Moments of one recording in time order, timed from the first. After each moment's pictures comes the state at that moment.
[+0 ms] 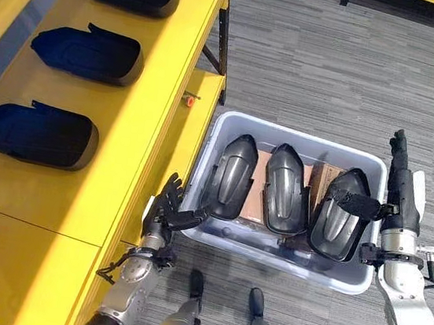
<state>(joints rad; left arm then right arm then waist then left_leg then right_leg) -0.06 0.30 -0.23 0.27 -0.53 -0.20 0.17 -0.09 -0.59 -0.02 0.04 0.05 -0.21 -0.30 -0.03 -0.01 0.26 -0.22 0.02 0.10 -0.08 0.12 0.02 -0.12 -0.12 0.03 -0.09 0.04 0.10</state>
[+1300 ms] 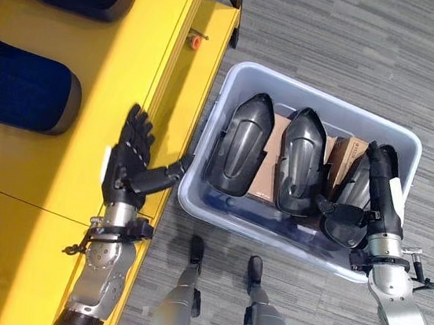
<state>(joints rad) -0.08 0.40 -0.07 -0.13 -0.53 -0.34 0.19 -0.08 -0.57 0.04 0.09 0.04 -0.21 -0.27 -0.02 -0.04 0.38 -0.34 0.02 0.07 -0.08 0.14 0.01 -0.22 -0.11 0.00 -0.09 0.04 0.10</state>
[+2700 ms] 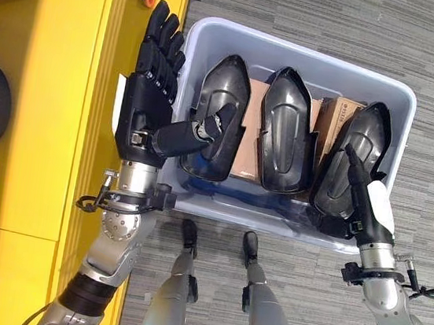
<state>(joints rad) -0.28 0.43 -0.18 -0.21 -0.41 -0.38 0.25 0.04 -0.58 0.07 -0.04 -0.27 -0.22 -0.29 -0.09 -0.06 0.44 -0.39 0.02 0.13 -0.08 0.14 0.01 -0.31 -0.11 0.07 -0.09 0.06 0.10</state>
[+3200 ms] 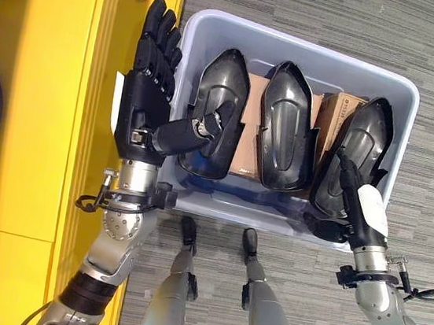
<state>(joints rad) -0.30 0.43 -0.19 -0.21 -0.38 -0.38 0.28 0.02 -0.57 0.11 0.00 -0.39 -0.20 -0.34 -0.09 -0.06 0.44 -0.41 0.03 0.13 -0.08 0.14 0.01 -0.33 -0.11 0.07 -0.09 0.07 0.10</state>
